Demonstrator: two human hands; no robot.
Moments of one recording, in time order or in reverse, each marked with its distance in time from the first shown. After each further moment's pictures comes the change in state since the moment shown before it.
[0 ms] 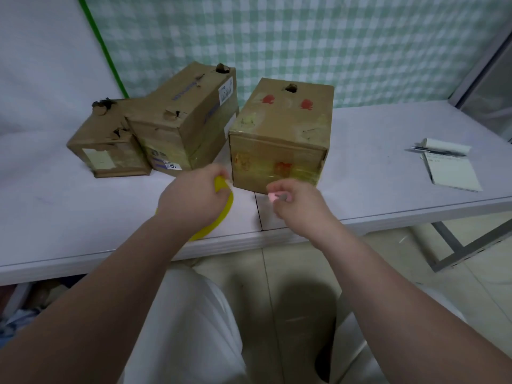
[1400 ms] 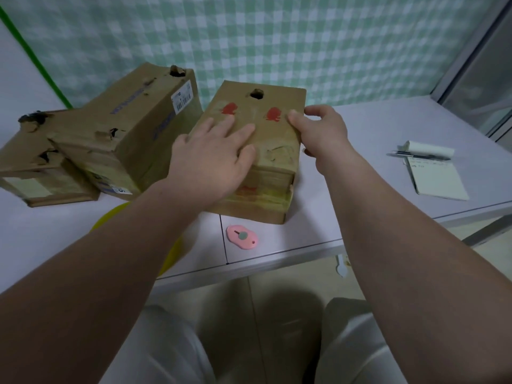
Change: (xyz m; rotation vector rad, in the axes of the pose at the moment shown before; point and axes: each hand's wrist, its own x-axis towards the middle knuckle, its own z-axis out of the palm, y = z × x) left_hand 0.093 0.078 0.019 0.277 -0.027 0.257; right_hand 0.132 0.005 -0.100 0.367 0.363 0.127
